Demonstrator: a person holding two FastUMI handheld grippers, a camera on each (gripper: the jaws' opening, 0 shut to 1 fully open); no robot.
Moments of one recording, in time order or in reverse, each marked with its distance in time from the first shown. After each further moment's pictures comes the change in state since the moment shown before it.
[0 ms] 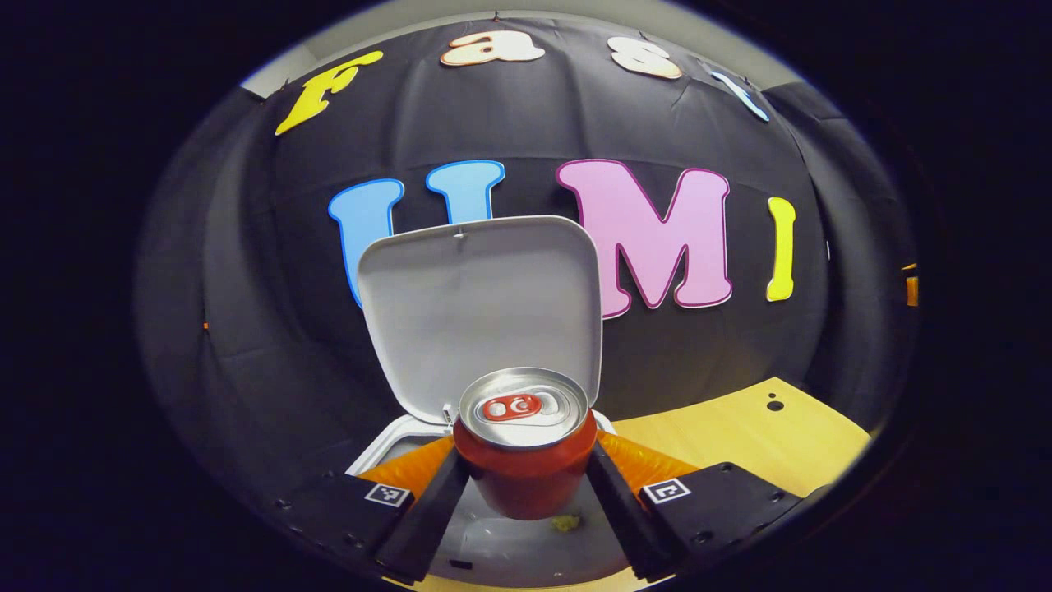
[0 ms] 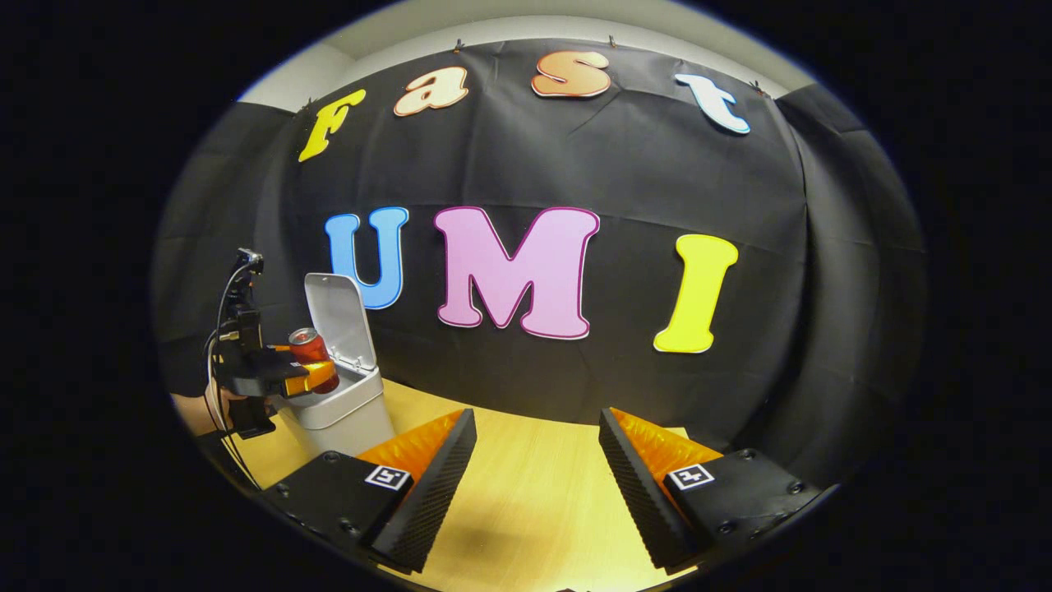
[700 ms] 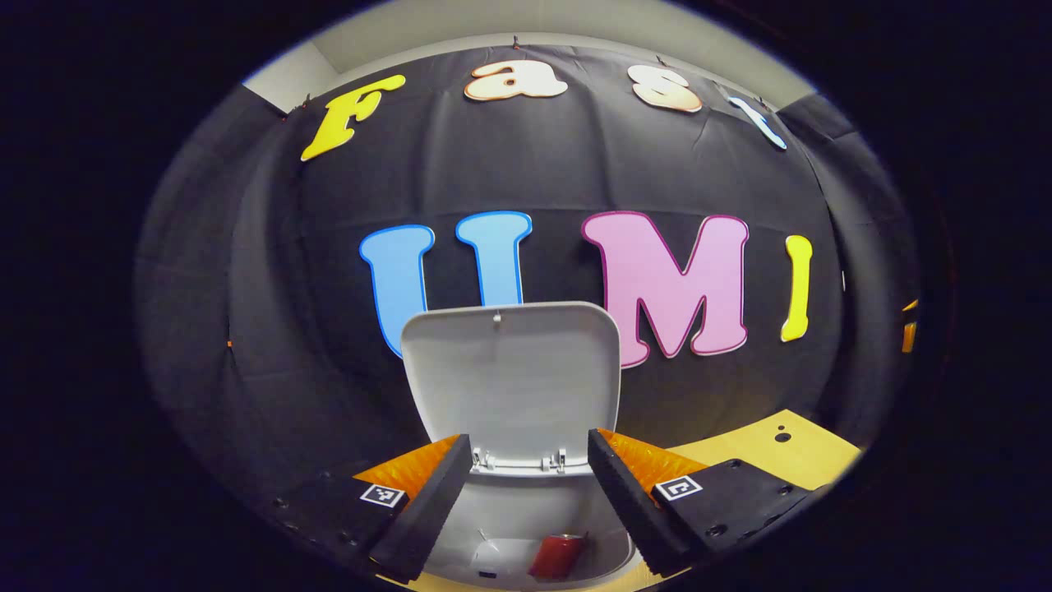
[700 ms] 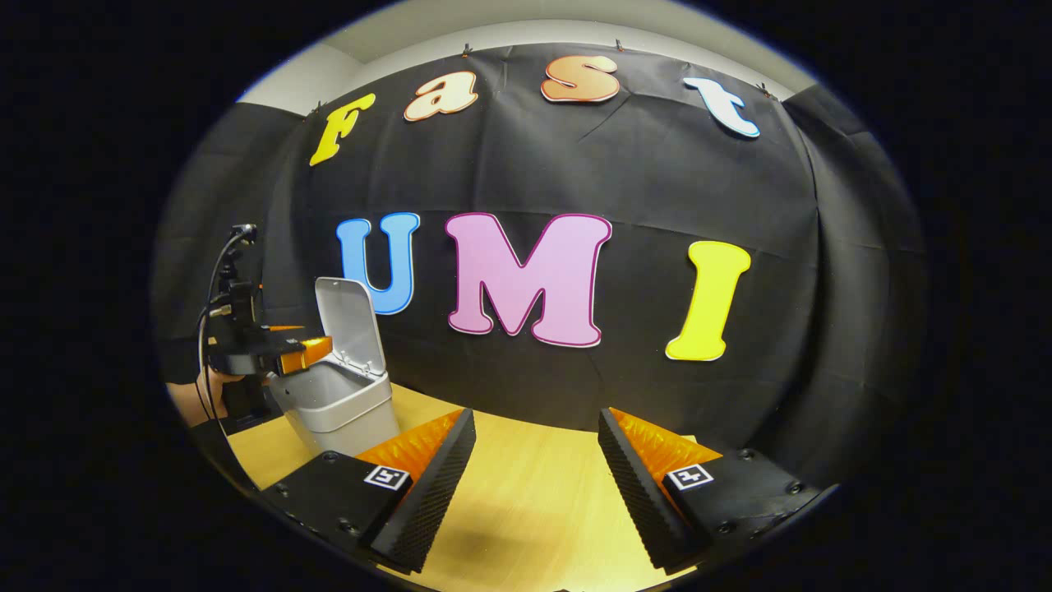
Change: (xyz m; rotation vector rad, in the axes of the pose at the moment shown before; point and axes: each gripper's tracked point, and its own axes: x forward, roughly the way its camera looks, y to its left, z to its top) left arm -0.022 0.024 0.083 -0.029 -0.163 0.072; right arm 0.013 0.011 0.008 0.024 -0.027 0.067
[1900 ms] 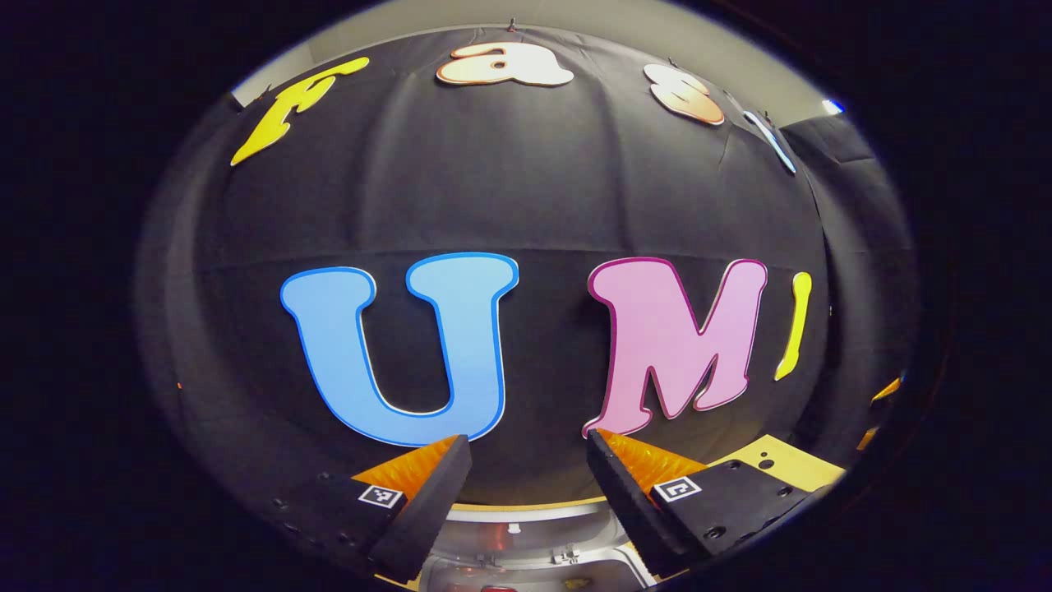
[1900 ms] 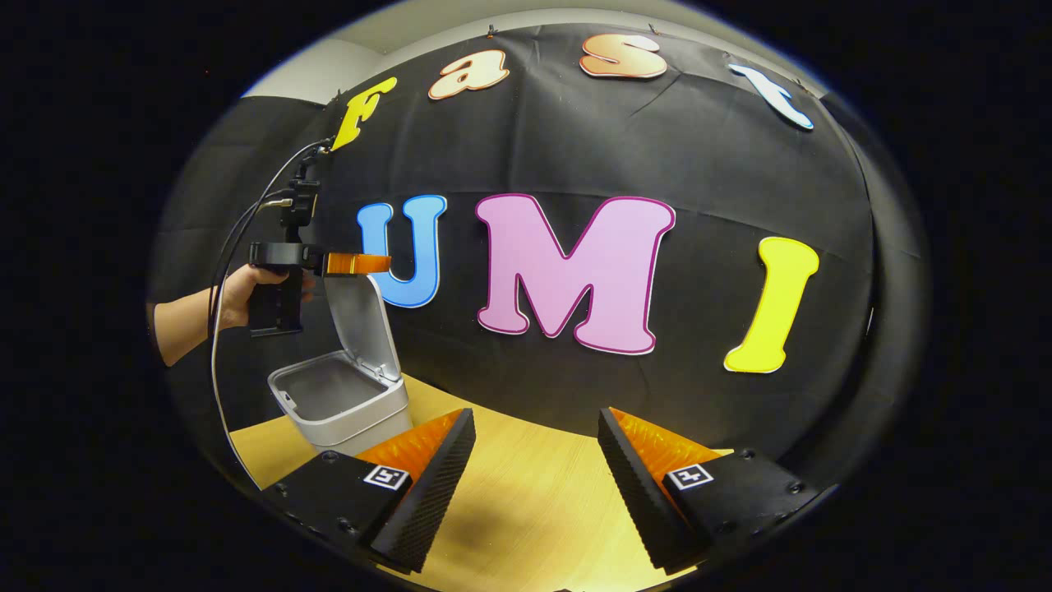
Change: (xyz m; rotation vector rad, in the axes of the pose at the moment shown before) left arm 0.122 0.015 0.077 0.012 0.041 -0.167; right arm 0.074 0.035 -0.006 -0.044 0.047 0.111
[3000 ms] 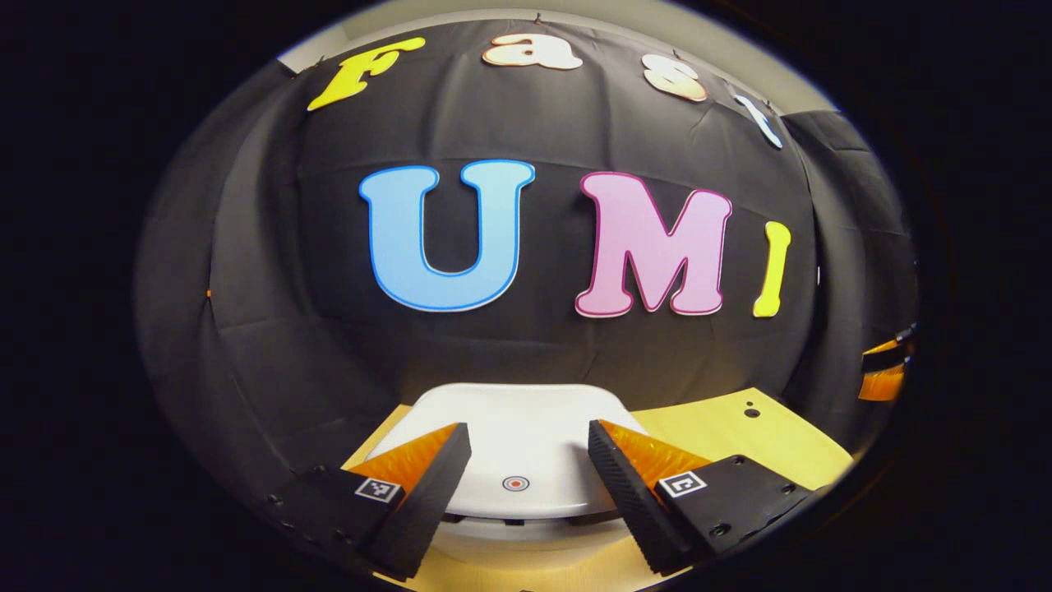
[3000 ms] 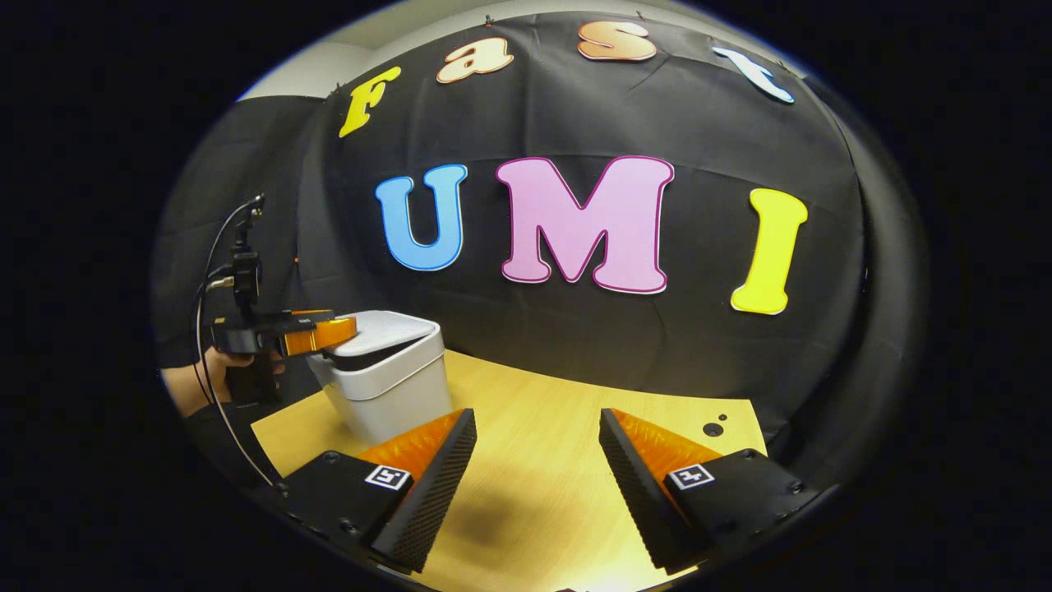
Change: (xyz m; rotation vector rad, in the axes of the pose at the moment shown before) left arm -0.152 -0.027 -0.179 -0.090 0.123 0.049; right arm -0.064 0.041 -0.076 0.060 0.110 0.014
